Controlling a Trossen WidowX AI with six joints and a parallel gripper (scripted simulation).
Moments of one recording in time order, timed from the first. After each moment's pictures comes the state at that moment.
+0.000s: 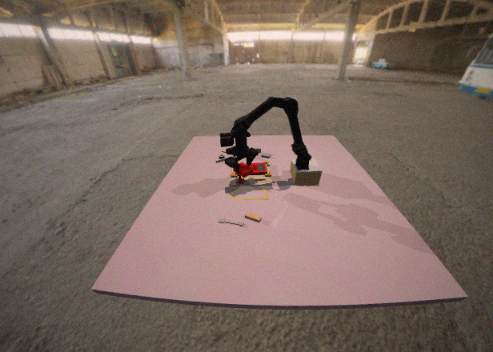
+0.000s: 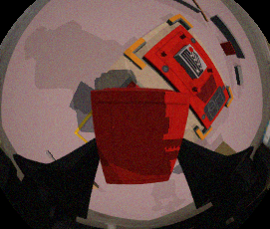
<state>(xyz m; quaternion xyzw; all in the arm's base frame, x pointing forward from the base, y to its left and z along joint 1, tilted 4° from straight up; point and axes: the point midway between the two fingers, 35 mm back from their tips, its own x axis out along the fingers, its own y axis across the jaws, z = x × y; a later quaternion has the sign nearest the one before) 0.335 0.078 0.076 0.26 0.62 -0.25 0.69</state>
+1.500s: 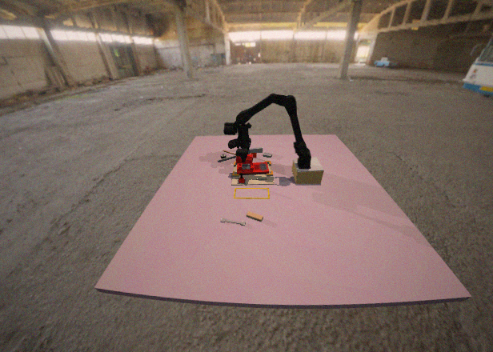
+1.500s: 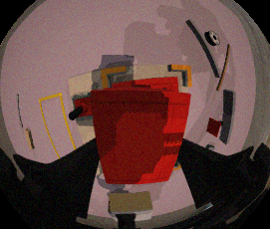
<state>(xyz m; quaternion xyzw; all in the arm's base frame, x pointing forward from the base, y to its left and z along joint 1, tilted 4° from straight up) 0.347 -0.029 0.084 0.00 0.67 -0.02 0.74</state>
